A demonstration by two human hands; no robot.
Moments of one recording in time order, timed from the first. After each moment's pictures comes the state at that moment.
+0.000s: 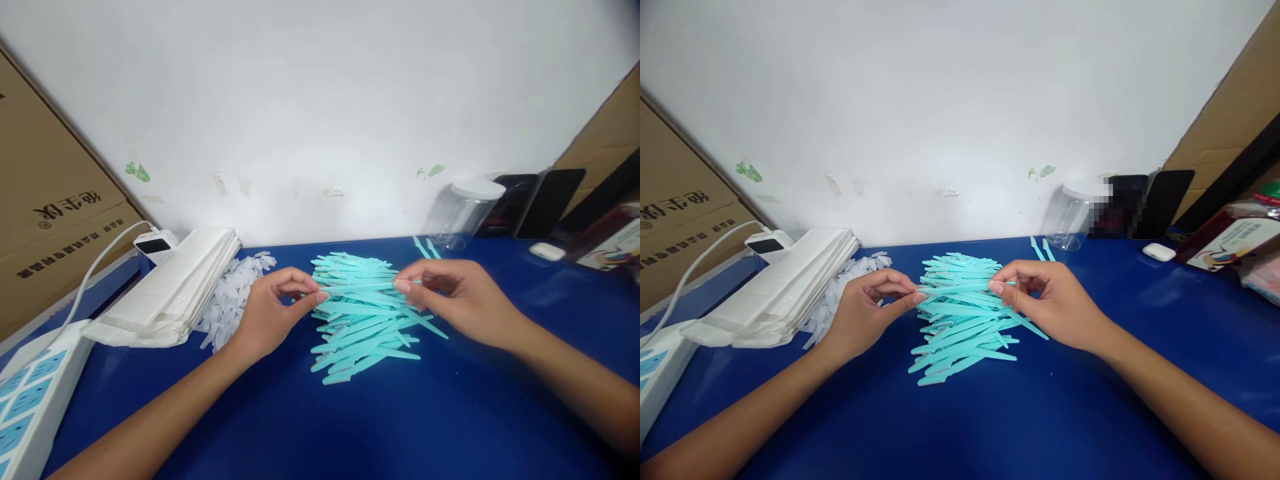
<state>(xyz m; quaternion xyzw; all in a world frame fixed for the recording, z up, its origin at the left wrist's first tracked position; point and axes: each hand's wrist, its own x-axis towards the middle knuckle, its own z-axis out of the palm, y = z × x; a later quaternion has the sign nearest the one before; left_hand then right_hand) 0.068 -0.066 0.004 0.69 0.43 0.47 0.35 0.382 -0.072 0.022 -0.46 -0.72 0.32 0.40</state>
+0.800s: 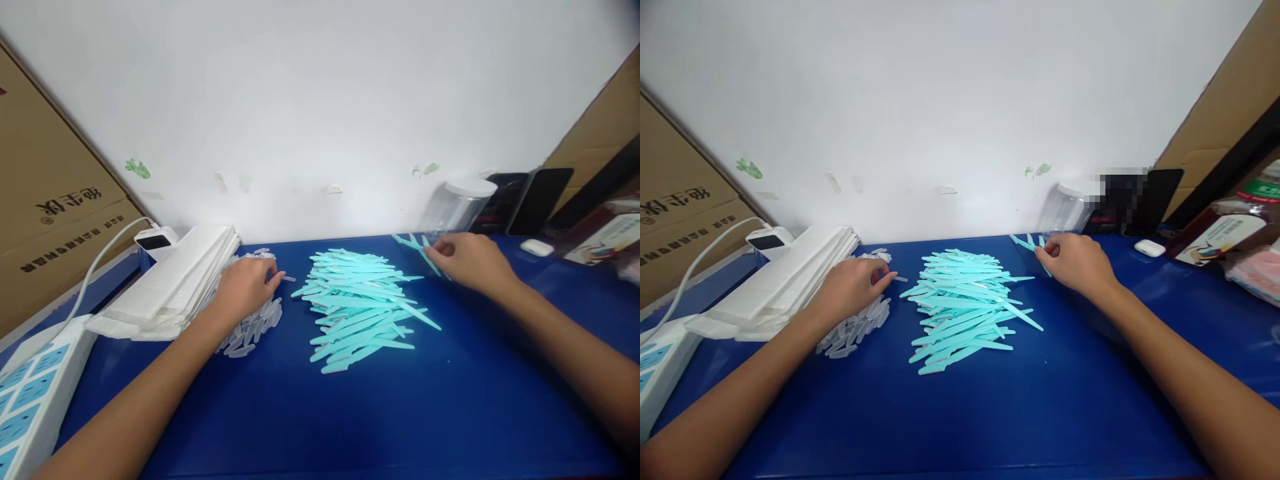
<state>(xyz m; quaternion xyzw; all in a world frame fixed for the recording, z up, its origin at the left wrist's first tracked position) 0.013 -0.020 0.012 0.80 0.59 0.10 -0.05 0.454 -0.008 0.002 -0.73 -0.66 -0.01 0.19</state>
